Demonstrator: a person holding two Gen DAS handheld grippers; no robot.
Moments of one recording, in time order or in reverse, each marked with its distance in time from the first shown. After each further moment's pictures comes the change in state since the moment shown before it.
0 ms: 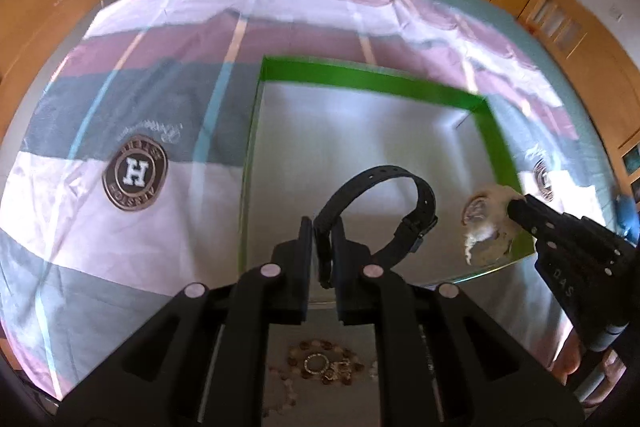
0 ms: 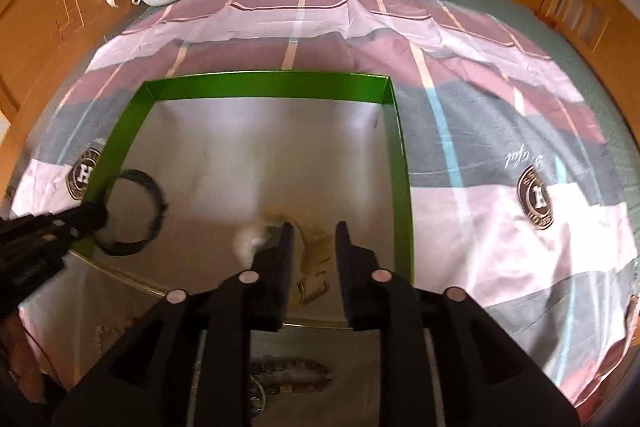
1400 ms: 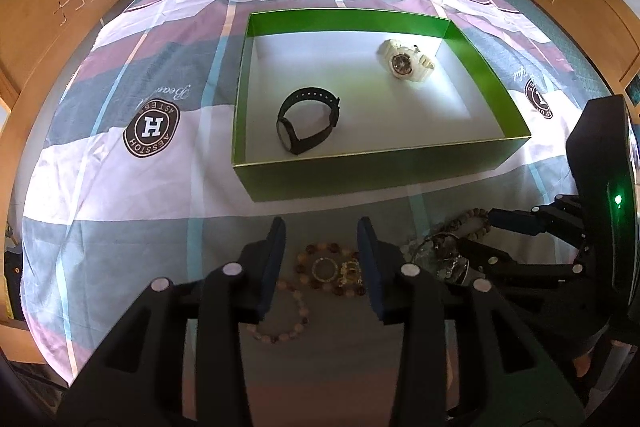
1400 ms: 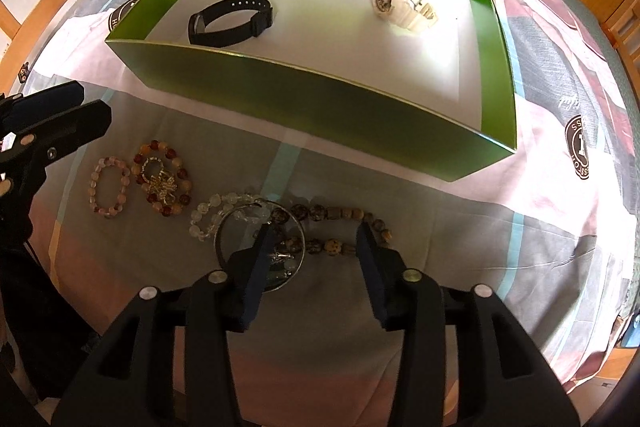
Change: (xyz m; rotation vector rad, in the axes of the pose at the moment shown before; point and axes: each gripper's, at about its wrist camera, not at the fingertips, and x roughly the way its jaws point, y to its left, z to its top) left arm -0.036 -0.021 -0.083 0.157 -0.002 0.069; right arm 0.011 0.048 -0.092 -0.248 0.293 0.054
